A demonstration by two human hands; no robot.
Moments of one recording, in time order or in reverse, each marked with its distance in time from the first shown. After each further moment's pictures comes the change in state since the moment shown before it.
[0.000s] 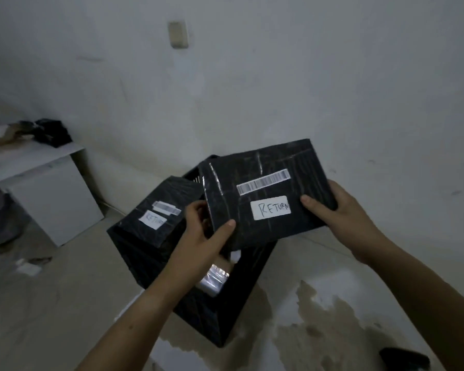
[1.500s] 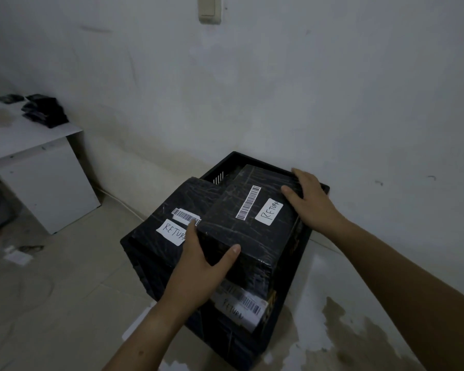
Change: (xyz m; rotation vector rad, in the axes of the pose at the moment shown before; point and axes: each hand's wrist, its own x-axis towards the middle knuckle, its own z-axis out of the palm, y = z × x) left_hand 0.061 -0.082 -0.090 0.151 0.071 -0.075; right_hand 0.164 0.048 0.131 -0.543 -0.067 -0.094
